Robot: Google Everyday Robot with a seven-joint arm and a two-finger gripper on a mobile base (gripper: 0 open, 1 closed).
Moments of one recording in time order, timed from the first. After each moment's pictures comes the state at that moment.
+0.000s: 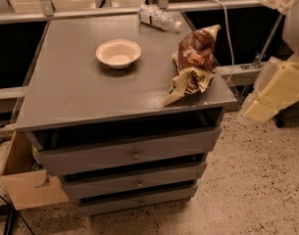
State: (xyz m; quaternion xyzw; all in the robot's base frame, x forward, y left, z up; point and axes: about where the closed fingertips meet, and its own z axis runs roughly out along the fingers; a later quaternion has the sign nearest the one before) arm 0.399 -0.151 1.053 -0.59 0.73 -0.11 0.32
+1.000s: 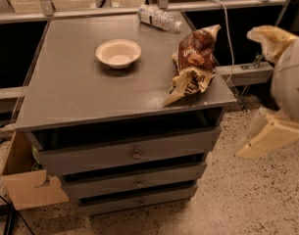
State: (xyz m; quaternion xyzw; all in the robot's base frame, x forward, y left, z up) arm 0.378 -0.142 1.010 -0.62 0.69 -0.12 0.36
